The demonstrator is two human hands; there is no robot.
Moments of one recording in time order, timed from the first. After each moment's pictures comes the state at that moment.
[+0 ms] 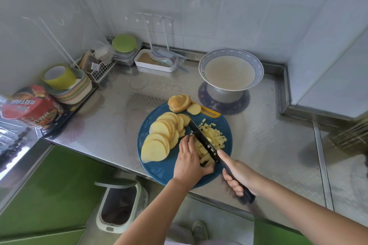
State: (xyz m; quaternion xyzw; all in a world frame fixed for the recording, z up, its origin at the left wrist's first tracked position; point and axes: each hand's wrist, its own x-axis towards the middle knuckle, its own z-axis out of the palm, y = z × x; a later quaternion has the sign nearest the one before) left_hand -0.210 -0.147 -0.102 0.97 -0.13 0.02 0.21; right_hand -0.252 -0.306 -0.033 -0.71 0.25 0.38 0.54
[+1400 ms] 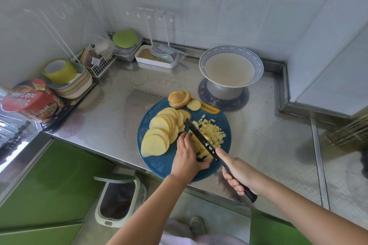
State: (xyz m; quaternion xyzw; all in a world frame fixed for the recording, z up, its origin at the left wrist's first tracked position) left_hand -0.217 -0.140 -0.097 0.95 -0.12 0.01 0.30; right_hand -0.265 -0.301 -0.012 -0.74 0.24 0.38 0.50
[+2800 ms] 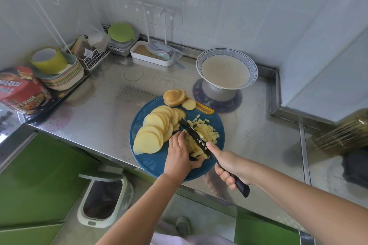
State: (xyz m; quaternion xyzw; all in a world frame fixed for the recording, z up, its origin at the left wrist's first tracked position) left_hand -0.216 -0.138 -0.097 0.95 -0.11 0.03 0.27; right_hand -0.243 -0.286 0.014 -0.73 0.31 0.45 0.41
